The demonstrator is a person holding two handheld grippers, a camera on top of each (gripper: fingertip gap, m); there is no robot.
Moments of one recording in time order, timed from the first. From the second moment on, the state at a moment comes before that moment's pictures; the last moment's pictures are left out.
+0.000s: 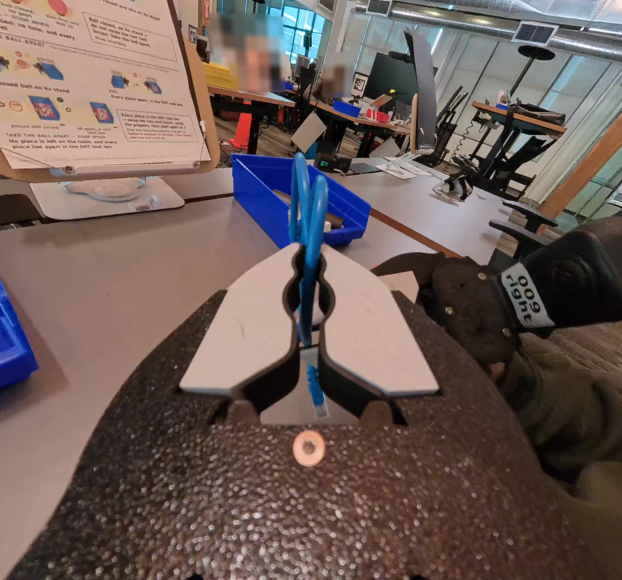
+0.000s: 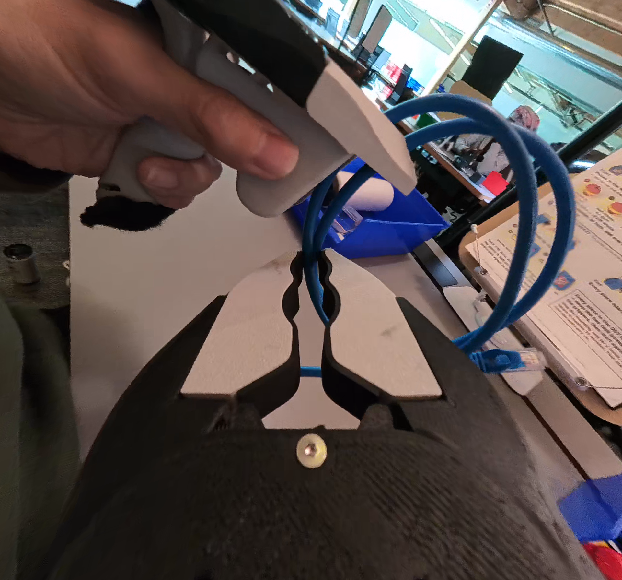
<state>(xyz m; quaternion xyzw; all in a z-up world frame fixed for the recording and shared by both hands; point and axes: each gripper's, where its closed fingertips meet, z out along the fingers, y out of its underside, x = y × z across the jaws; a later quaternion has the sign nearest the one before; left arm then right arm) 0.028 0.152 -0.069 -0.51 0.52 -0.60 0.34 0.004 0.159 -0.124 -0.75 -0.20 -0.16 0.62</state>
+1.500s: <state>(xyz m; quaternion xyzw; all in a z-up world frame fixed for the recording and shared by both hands) 0.046 0.132 -0.089 -0.24 0.62 -0.38 0.64 0.018 0.094 -0.003 -0.51 0.04 0.43 0.74</state>
